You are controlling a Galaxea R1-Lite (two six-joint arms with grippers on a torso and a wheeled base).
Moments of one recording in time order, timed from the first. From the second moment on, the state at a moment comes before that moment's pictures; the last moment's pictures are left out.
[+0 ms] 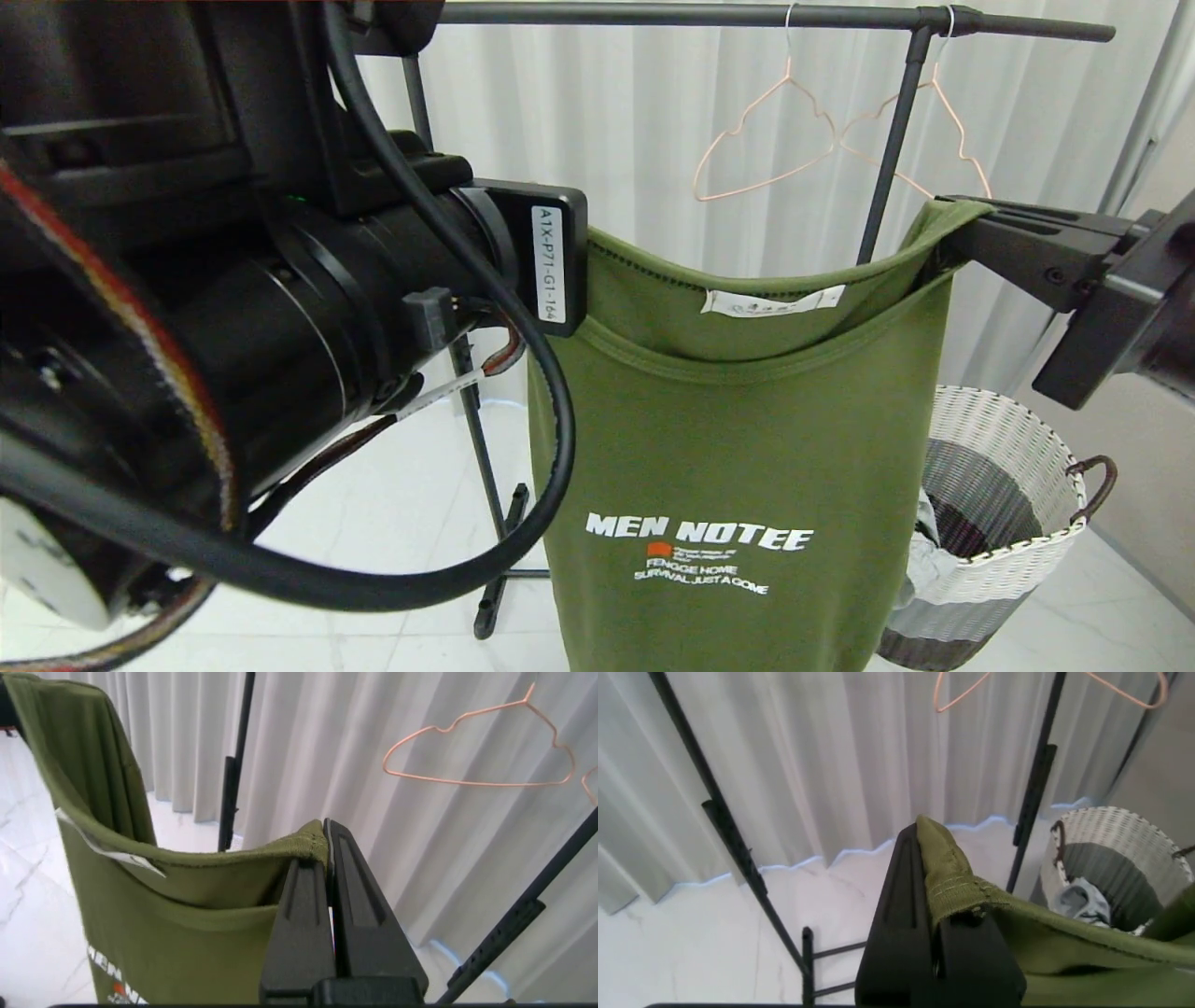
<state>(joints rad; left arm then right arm) -1.00 1.48 -1.20 -0.23 0.73 0.07 0.97 1.22 -0.89 -0.48 -0.29 -0.20</state>
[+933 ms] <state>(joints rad) -0.88 1.47 -1.18 -0.23 0.73 0.08 0.96 1.15 -0.78 -0.48 -0.28 -0.21</state>
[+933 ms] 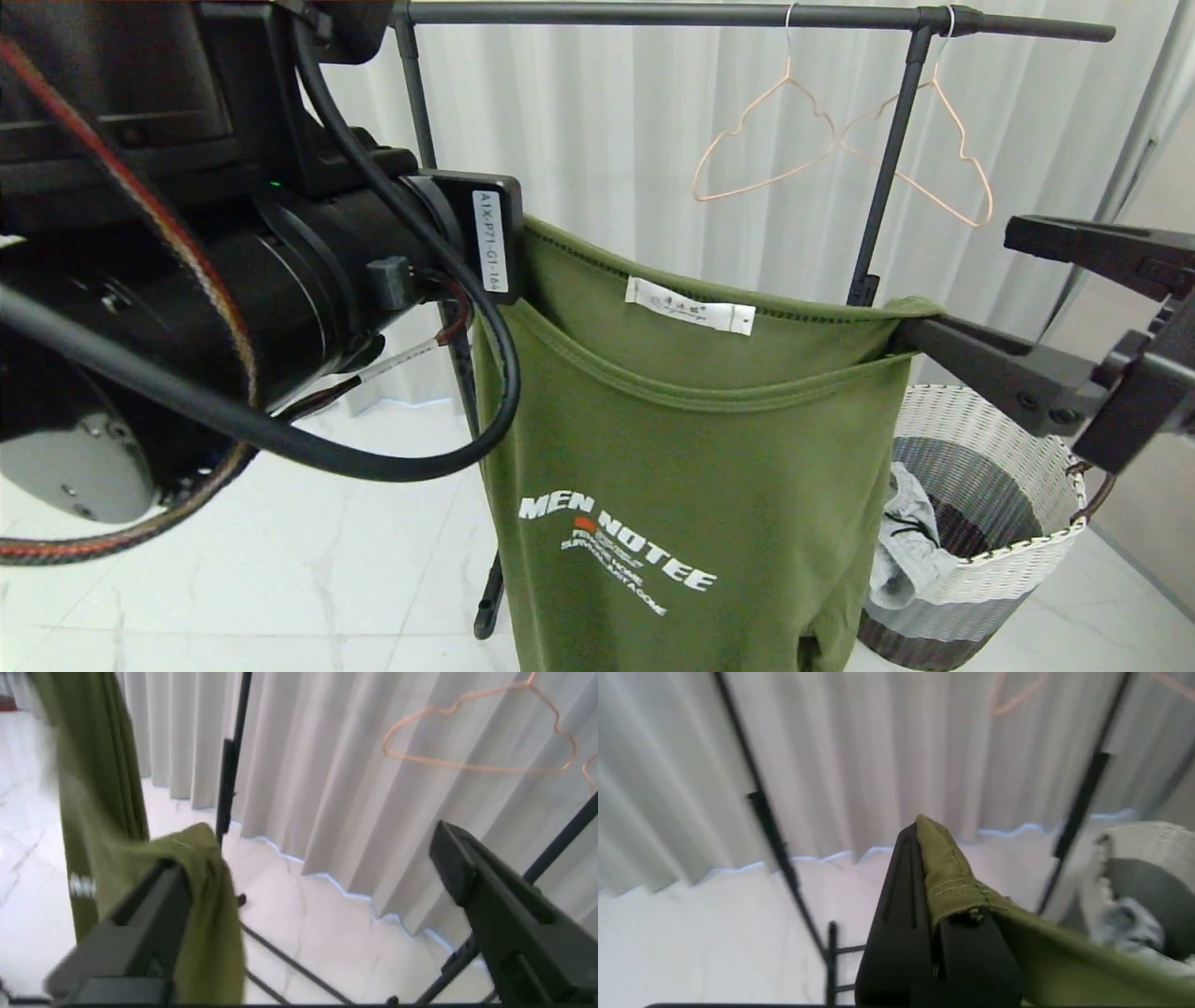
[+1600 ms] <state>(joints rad) -0.70 1.22 -0.90 -0.23 0.73 0.17 0.64 0.74 -0.58 0.00 -0.28 -0.23</state>
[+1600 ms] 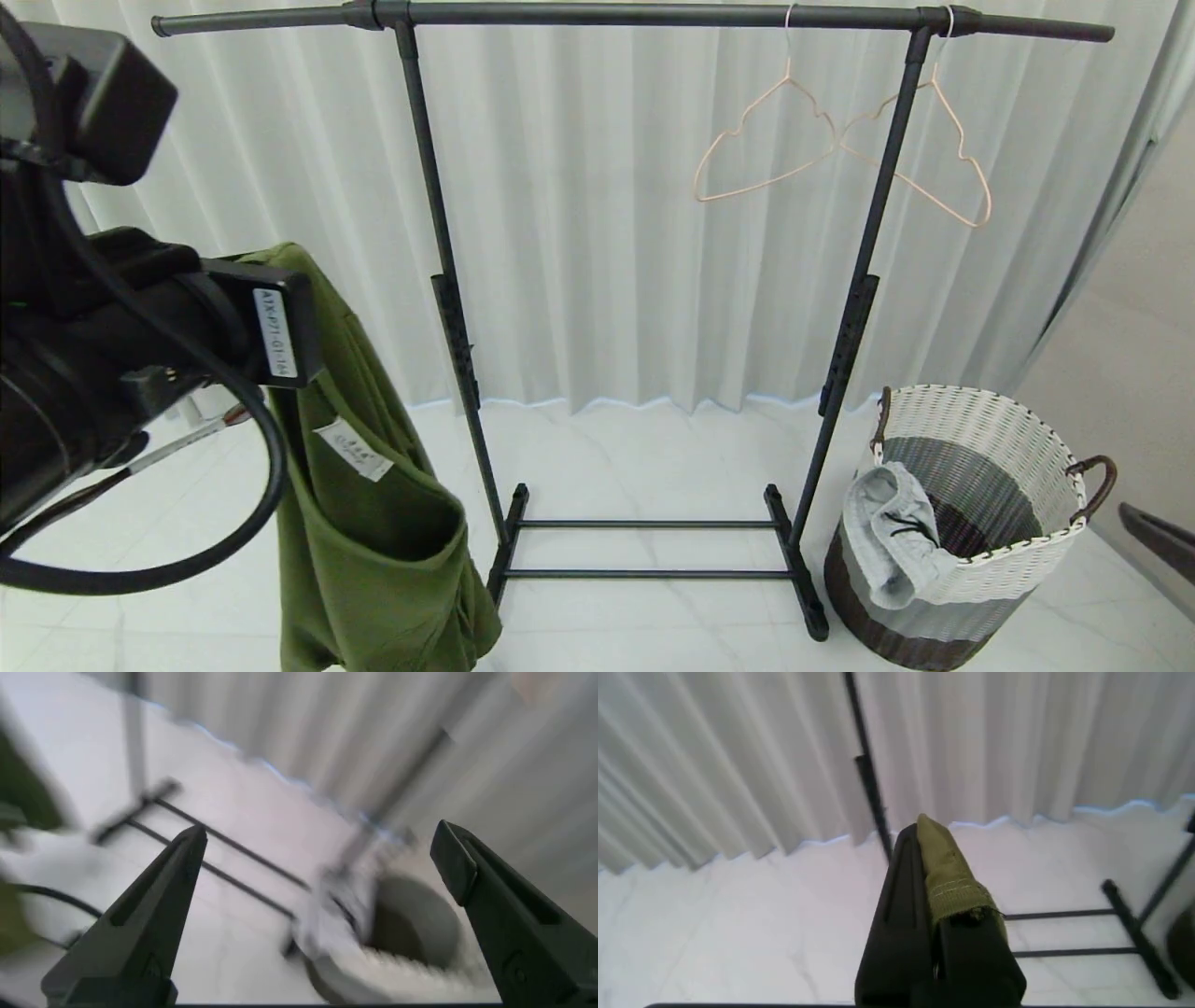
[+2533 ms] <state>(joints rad) -0.54 1.04 -0.86 -0.22 0.51 0.18 0.27 0.60 -0.53 0.08 -0.19 -0.29</state>
